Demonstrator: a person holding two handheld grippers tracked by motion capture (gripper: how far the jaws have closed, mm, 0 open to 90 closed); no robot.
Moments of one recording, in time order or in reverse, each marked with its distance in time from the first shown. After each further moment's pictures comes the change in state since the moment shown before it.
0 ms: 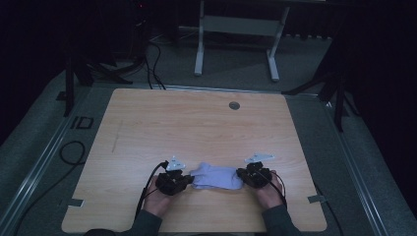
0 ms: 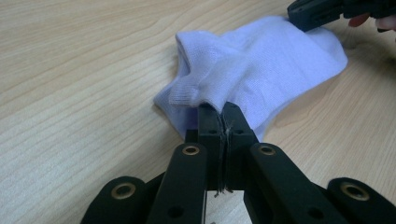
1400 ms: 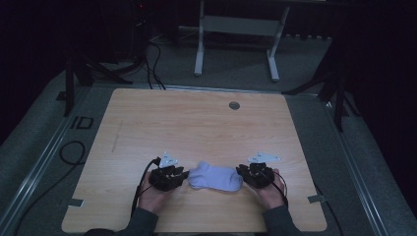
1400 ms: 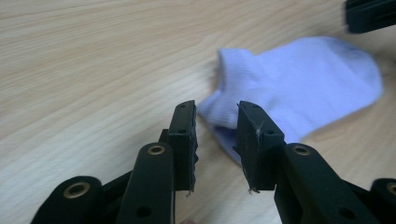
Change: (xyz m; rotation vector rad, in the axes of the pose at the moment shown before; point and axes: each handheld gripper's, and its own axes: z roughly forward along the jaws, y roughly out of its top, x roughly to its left) left arm 0.020 0.001 -0.012 -0.061 0.119 -0.017; right arm 0.002 0.004 -0.020 -0.114 -0.004 -0.010
